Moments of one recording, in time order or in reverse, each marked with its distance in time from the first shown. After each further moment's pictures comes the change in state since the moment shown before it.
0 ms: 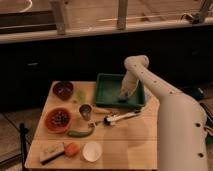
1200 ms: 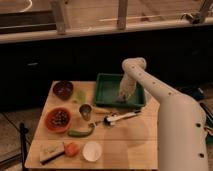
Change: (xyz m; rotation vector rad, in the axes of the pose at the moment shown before) arm -0.020 0.019 0.008 -0.008 -0.040 -0.027
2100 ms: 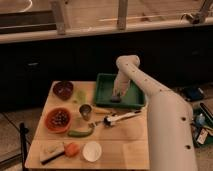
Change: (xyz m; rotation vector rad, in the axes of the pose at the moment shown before) arm -0.018 -0.050 0.007 0.011 -0.047 -0.134
